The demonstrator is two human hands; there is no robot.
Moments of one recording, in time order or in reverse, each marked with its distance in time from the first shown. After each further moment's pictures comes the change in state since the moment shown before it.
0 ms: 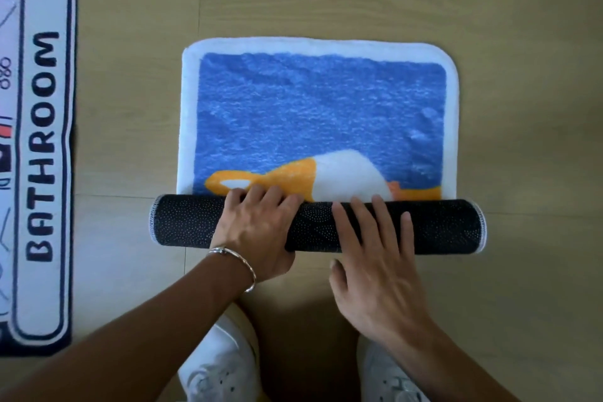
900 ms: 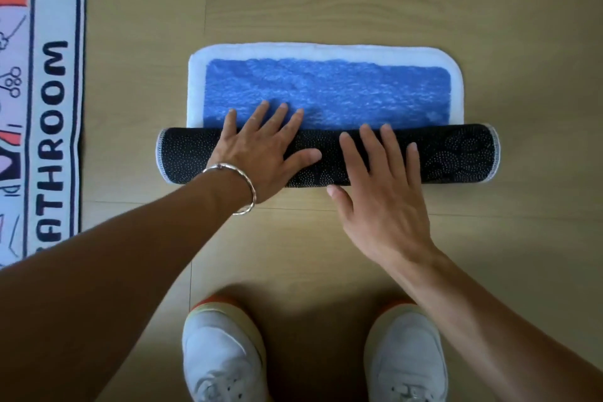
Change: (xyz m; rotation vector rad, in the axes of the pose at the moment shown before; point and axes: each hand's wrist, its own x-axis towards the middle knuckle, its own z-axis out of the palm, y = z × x) left_hand 0.068 -0.035 -0.048 -0.034 -0.099 -0.105; right_hand 0.076 0.008 -0.022 -0.018 0.189 0.023
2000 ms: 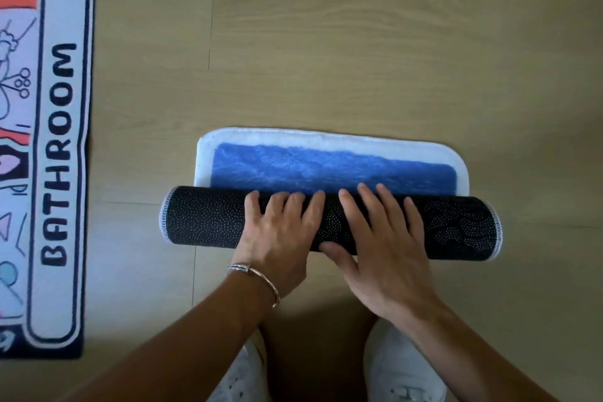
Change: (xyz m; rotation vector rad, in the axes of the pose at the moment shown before) left_hand -0.073 0.044 0.051 0.116 0.207 0.089; right_hand -0.051 0.001 0.007 0.011 -0.209 -0.011
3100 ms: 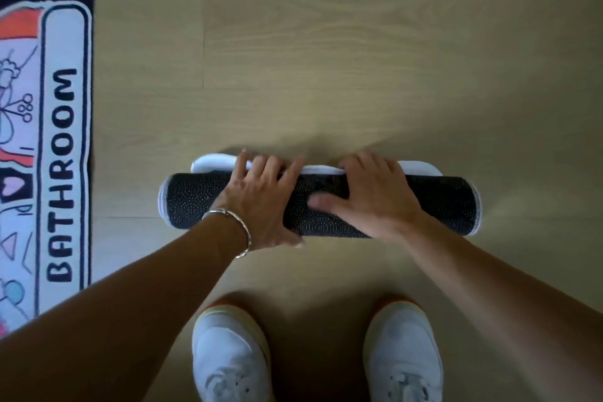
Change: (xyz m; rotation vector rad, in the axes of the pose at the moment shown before) left_hand 0.043 -0.044 -0.028 0.126 -0.166 0.096; right_hand 0.076 0.018 -0.035 0.071 -0.201 0.000
